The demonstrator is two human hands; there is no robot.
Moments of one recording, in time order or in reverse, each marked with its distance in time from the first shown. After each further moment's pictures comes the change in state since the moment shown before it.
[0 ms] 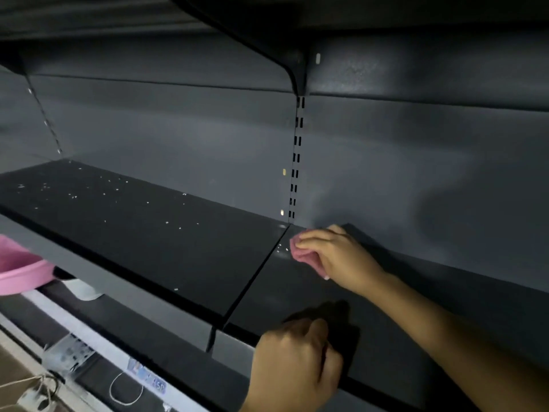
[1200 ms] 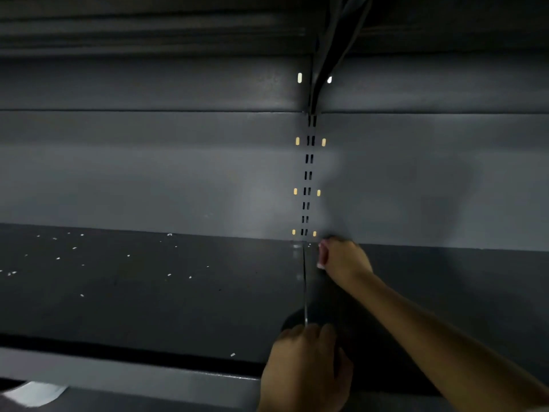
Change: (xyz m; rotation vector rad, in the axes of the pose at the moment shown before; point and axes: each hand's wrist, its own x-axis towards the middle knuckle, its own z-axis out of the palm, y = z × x) left_hand 0.018 -0.121 -0.037 -0.058 -0.263 0.186; right_hand 0.069 -0.048 0.035 -0.003 0.015 0.990
